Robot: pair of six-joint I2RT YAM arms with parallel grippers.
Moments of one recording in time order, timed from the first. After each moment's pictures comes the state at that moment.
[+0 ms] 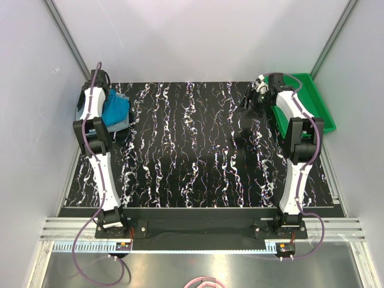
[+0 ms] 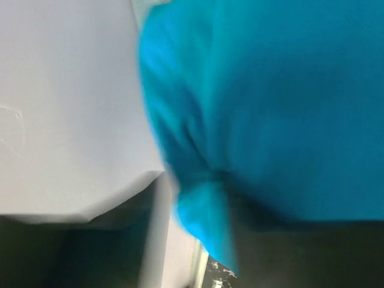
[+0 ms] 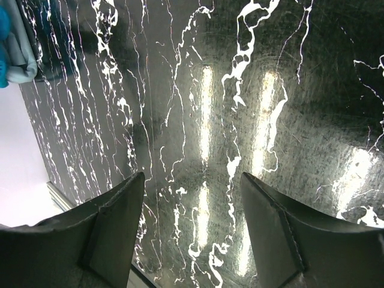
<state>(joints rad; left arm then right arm) 0.22 2.53 2.40 -0.92 -0.64 0.37 0.00 2.20 1.86 -0.69 -0.64 0.29</state>
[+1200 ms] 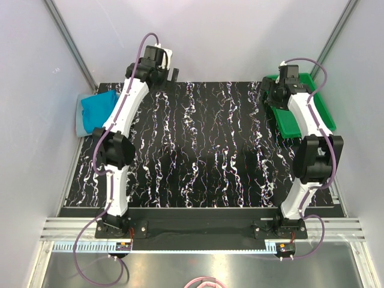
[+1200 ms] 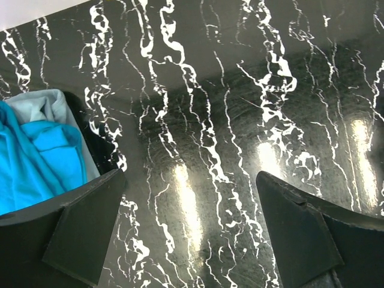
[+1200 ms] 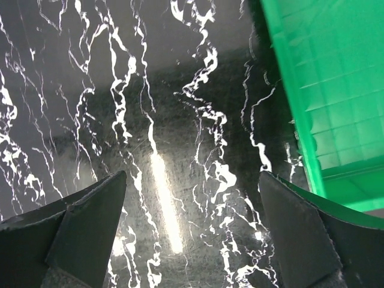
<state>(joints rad) -0.30 2.18 2.40 -1.01 -0.10 0.02 0.00 1.87 1.70 -0.65 -0.02 0.27</state>
